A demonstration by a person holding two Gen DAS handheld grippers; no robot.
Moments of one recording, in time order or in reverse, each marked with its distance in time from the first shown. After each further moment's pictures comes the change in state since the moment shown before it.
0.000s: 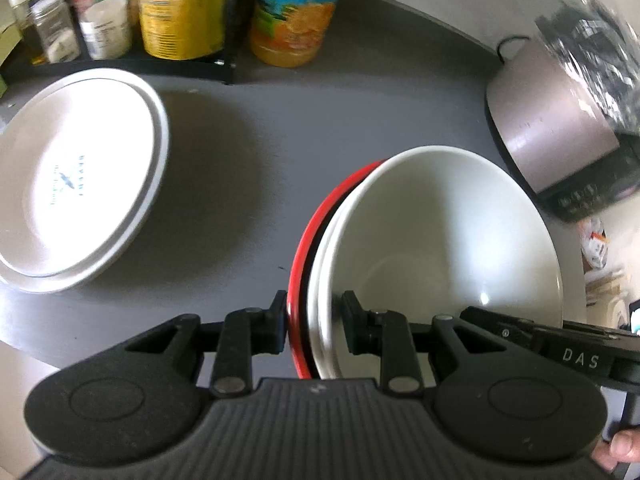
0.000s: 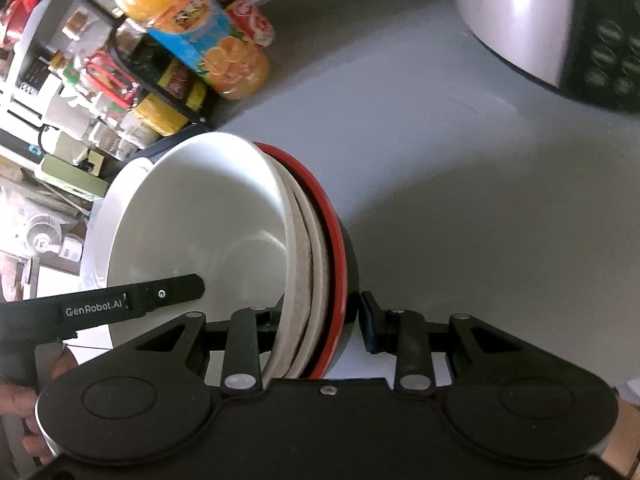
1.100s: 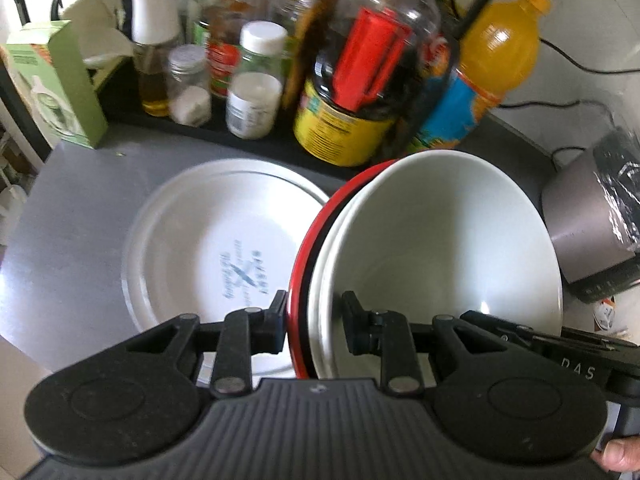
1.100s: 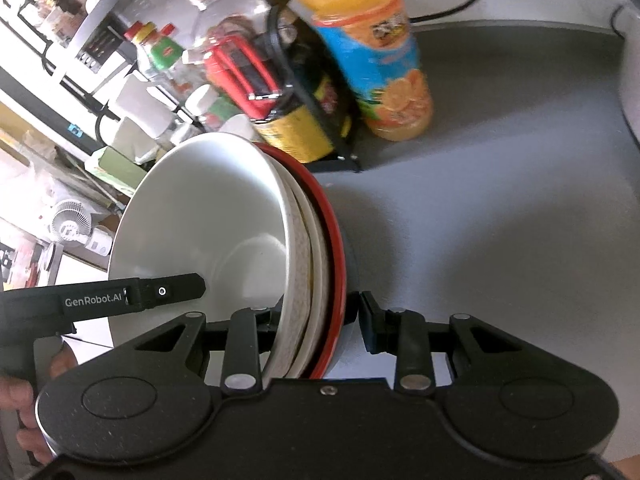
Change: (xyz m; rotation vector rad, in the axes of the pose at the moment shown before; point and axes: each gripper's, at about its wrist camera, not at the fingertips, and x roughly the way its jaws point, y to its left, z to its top) left arm -0.075 0.142 0.065 -0.089 -0.110 0.034; right arm 0.042 0.155 0.043 -0.130 -0.048 0.062
